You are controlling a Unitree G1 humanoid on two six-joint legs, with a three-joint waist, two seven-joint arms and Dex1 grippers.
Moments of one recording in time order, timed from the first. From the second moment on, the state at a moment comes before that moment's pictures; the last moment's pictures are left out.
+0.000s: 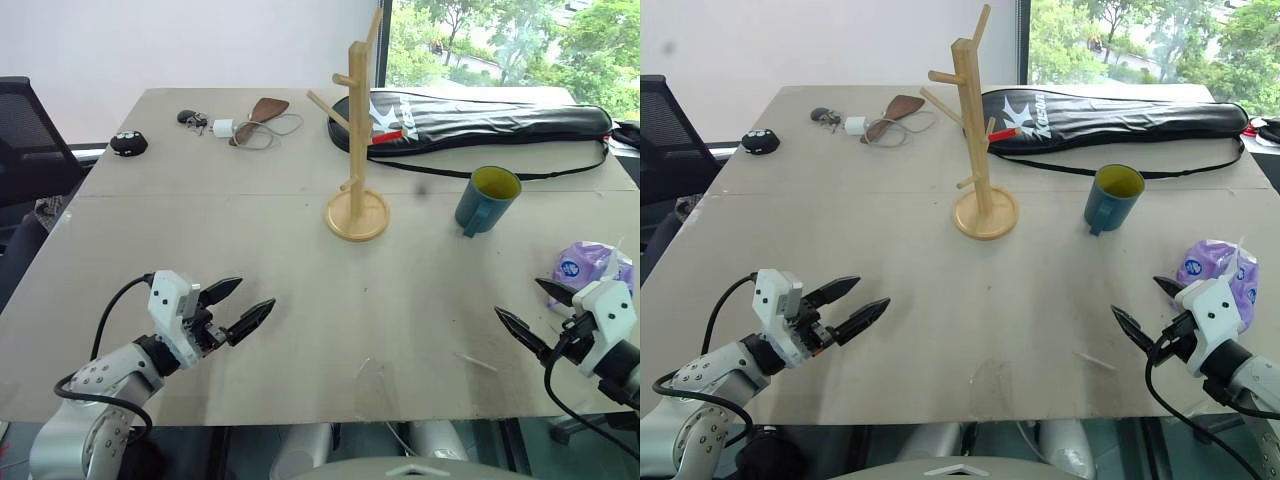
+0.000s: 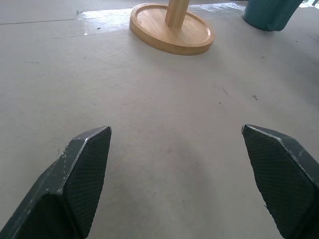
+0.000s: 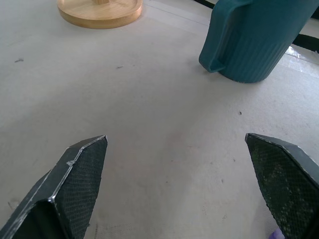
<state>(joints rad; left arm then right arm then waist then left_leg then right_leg) 0.30 0.59 0.35 -0.46 -0.63 0.45 -0.74 0.43 -0.60 -0.40 -0.62 0.45 0.40 0.65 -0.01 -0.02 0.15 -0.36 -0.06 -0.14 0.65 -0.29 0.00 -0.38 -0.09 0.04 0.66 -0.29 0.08</state>
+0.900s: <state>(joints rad) 0.10 0.80 0.32 -0.63 -0.90 0.54 -0.95 -0.25 -0.55 -0.12 -0.16 0.44 0.65 0.55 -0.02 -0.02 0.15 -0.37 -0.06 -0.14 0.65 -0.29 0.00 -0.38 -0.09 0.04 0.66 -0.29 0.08</state>
